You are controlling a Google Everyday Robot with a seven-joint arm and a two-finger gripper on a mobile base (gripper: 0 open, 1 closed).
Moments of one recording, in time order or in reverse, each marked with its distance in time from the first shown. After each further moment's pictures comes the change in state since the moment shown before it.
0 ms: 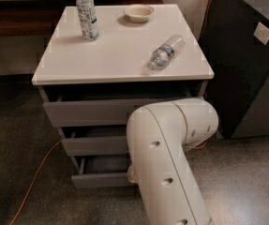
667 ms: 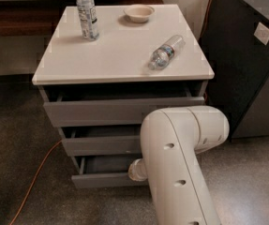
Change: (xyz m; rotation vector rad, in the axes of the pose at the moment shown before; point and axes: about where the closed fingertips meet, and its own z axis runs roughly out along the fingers) arm 0.017 -0.013 0.008 0.028 -0.017 0.005
